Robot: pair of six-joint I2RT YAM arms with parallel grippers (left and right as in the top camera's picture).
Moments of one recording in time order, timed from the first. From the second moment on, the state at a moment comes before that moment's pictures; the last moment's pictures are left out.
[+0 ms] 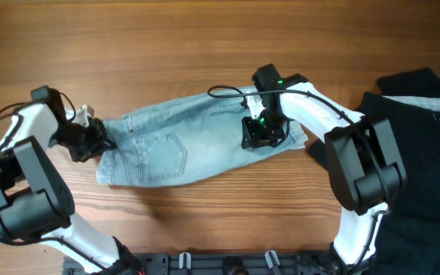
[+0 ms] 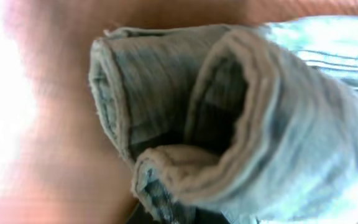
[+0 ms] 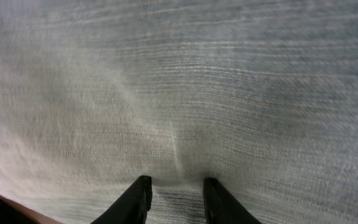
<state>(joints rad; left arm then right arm) 0.40 1.90 1.17 -0.98 0.36 -0.06 0.40 2.04 1.33 -0.90 -0.41 0.14</state>
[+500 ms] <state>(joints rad) 0.16 1.84 1.76 -1.41 0.25 -0.23 0.14 1.70 1.33 -0.95 -0.37 0.20</state>
